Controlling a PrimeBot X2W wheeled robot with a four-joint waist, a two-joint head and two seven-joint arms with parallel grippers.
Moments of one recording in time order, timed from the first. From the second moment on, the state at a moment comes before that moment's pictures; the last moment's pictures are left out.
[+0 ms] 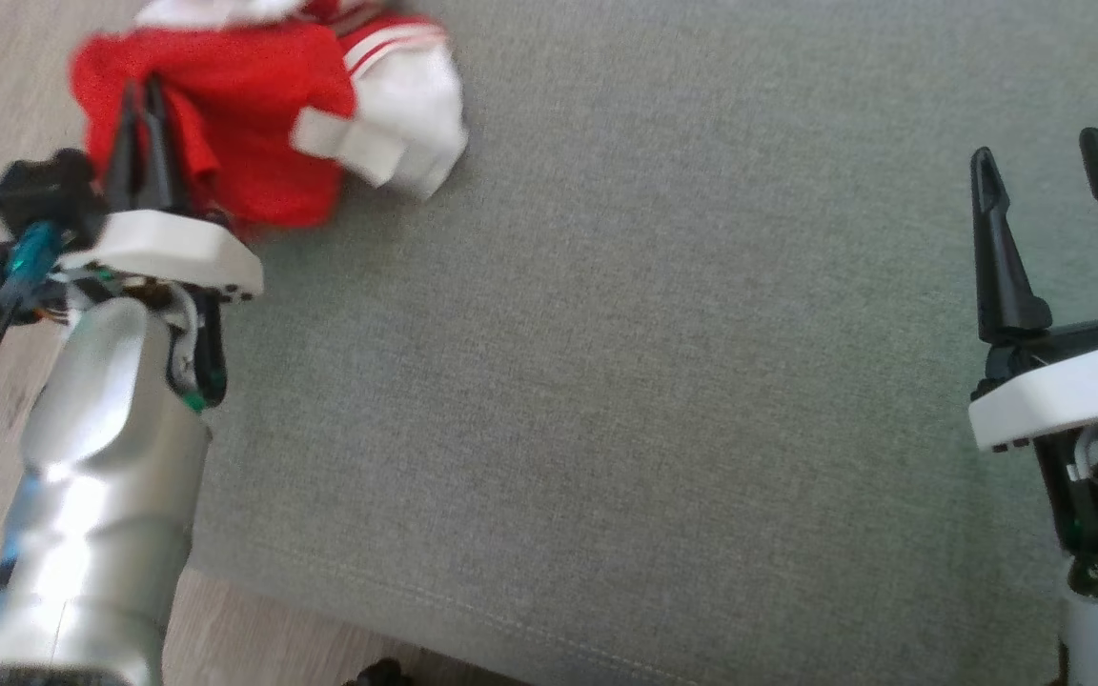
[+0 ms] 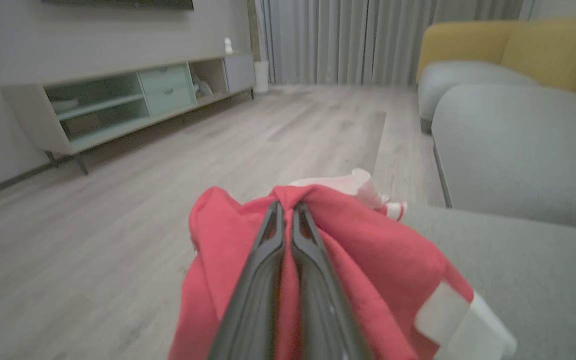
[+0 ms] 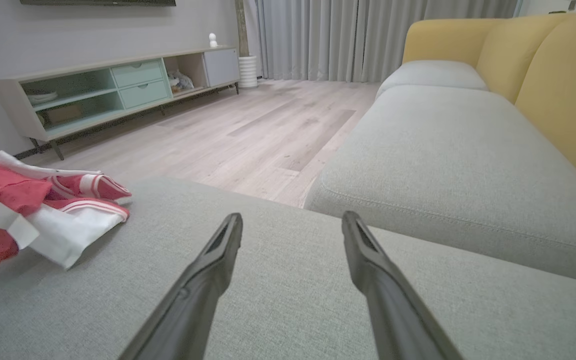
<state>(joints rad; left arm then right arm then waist) -0.81 0.18 -0.23 0.84 -0.41 0.07 -0.25 -0.17 -0.09 -0.05 -0.37 0.06 0.13 0.33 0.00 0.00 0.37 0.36</state>
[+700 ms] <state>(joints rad) -0.34 0.15 -0.19 0.29 -0.29 0.08 -0.21 -0.15 -0.06 0.01 -0.24 0.13 0.13 0.20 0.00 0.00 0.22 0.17</state>
